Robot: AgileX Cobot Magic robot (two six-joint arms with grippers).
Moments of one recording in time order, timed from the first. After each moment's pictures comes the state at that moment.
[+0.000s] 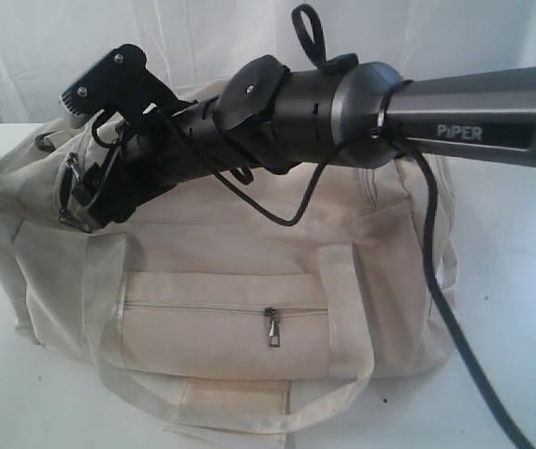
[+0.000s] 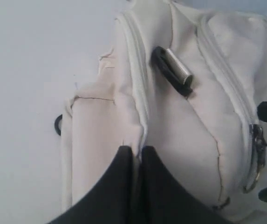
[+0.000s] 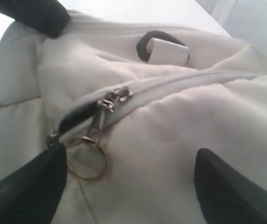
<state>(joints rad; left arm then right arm) 0.39 1.47 -0.77 1.69 -0.89 -1.78 0.90 1.99 -1.54 0.97 0.30 -1.24</state>
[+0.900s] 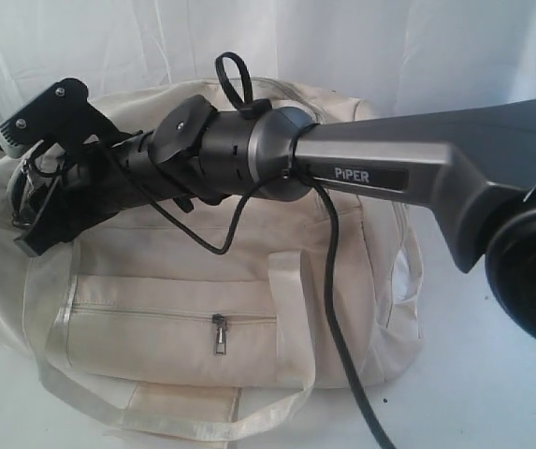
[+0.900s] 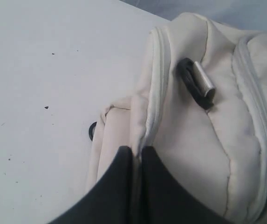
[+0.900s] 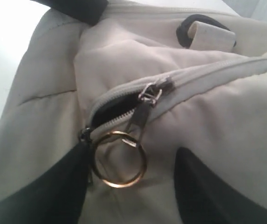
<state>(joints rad) 0.44 1.45 -0.77 1.70 -0.75 -1.78 0.99 2.15 -1.70 1.05 0.29 -1.24</state>
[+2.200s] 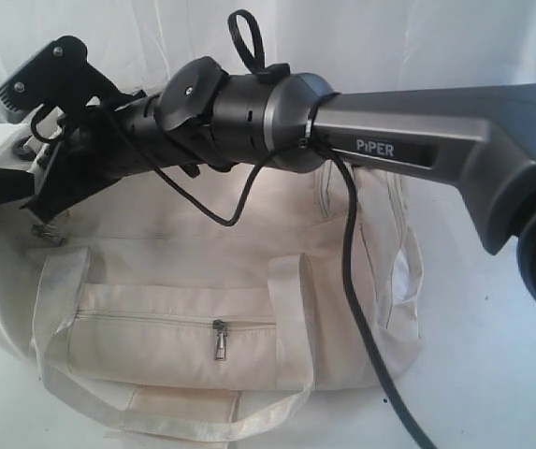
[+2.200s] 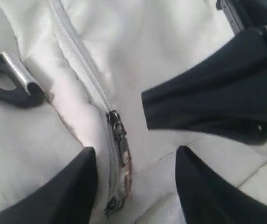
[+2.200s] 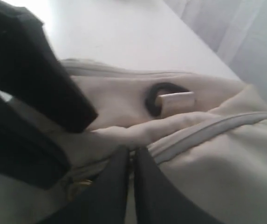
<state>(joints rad) 0.30 1.45 -0.74 1.67 -1.00 -1.43 0.97 2.12 -1.74 0.97 0.30 -1.24</state>
